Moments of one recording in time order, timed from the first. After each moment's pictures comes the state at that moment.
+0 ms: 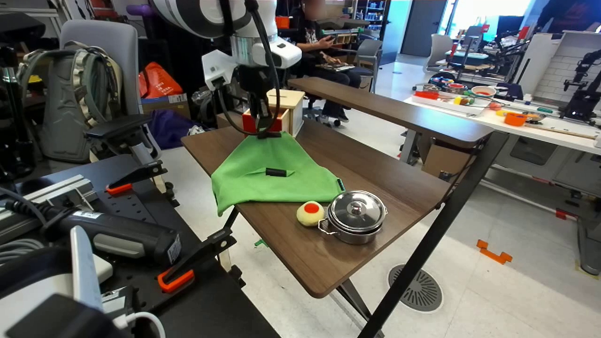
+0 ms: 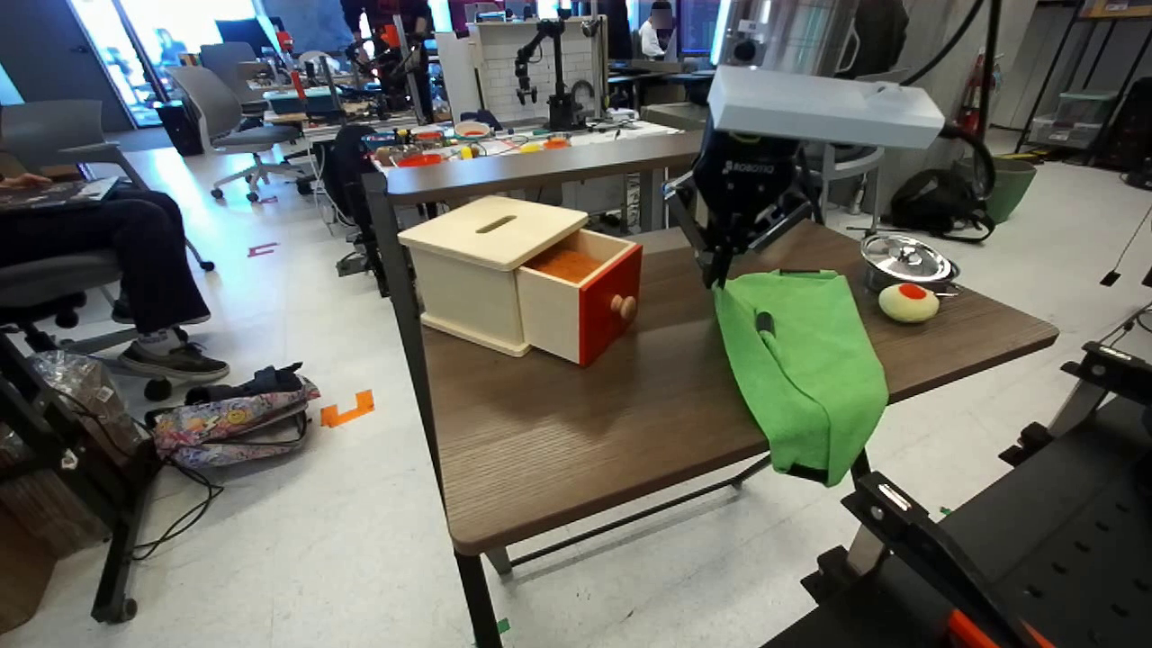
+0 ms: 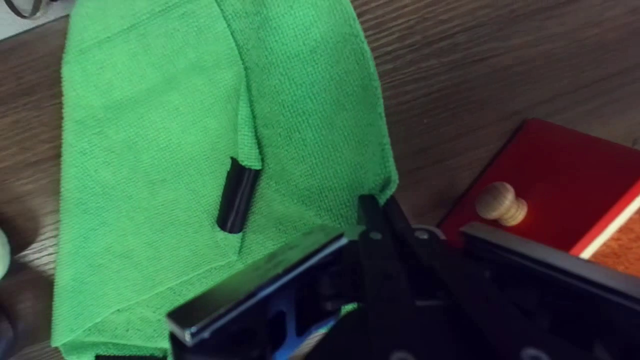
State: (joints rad) arm 0.17 0.46 -0.03 -2.21 0.22 2.78 0.34
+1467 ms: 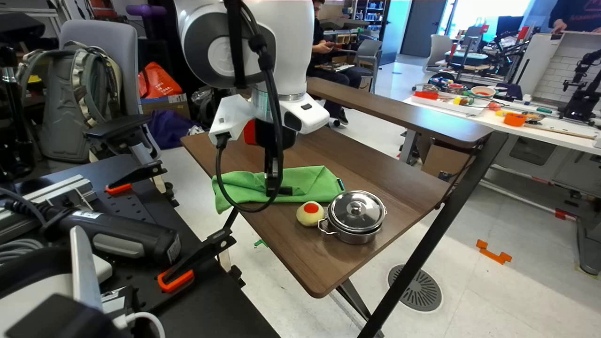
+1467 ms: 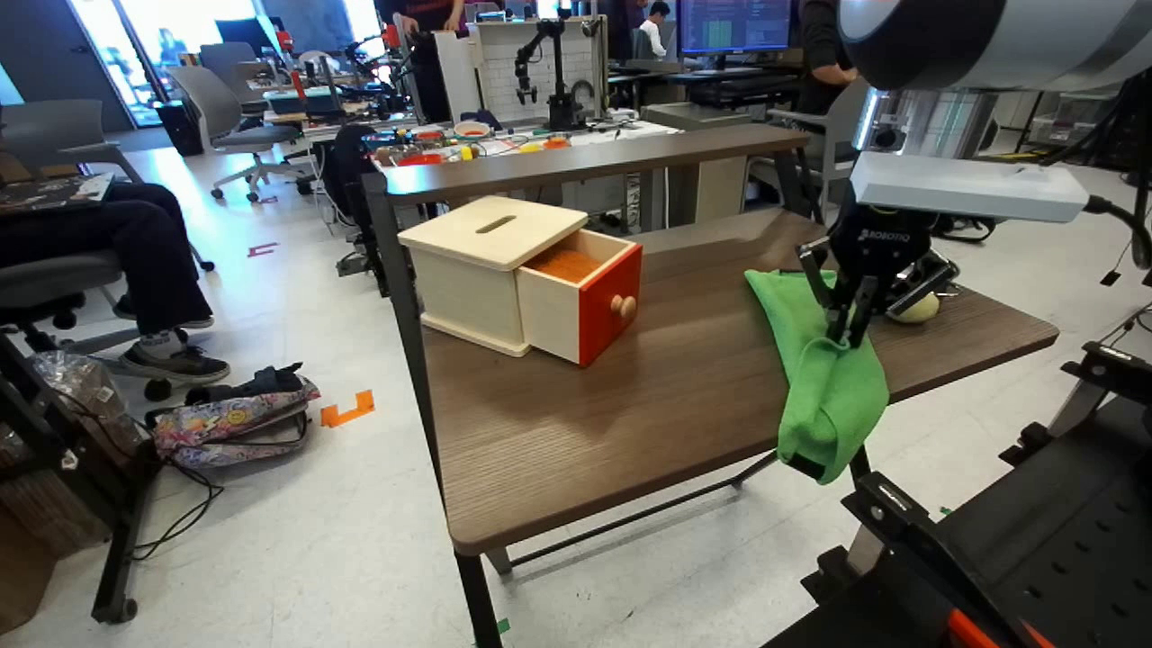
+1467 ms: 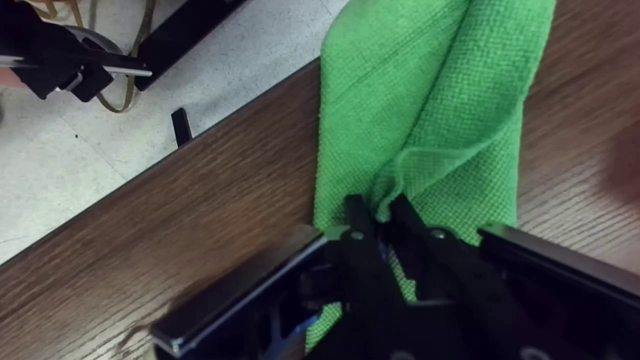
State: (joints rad) arm -0.05 0.54 -0.01 -2.27 0.28 2.79 0.28
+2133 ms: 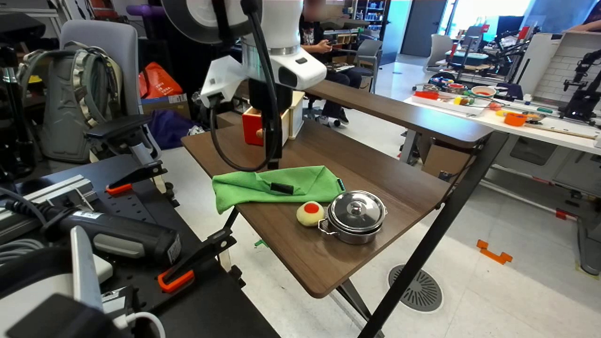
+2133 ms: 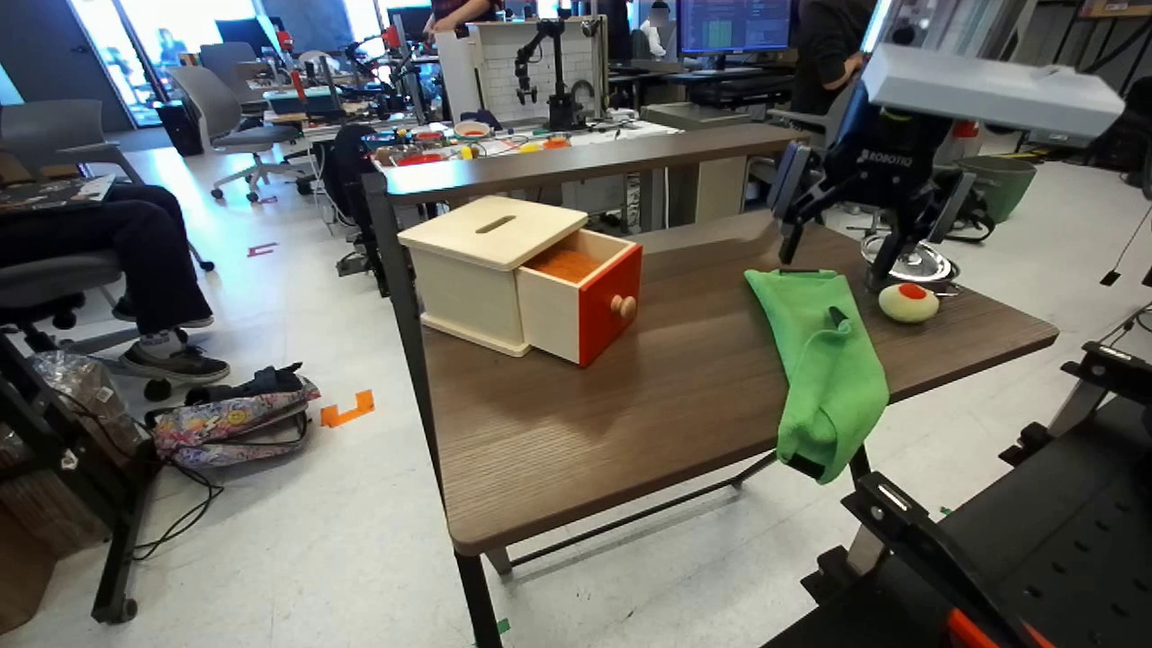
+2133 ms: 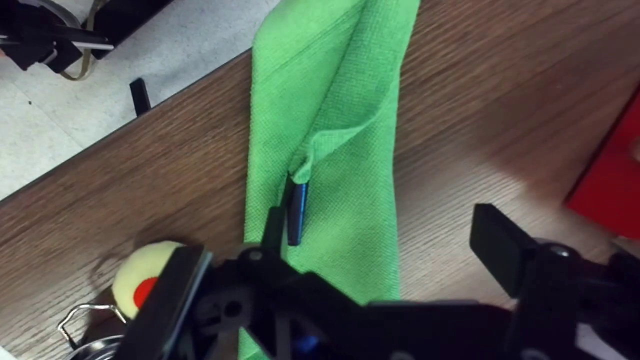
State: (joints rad) arm -0.07 0.36 0.04 -2.36 0.33 2.79 0.23
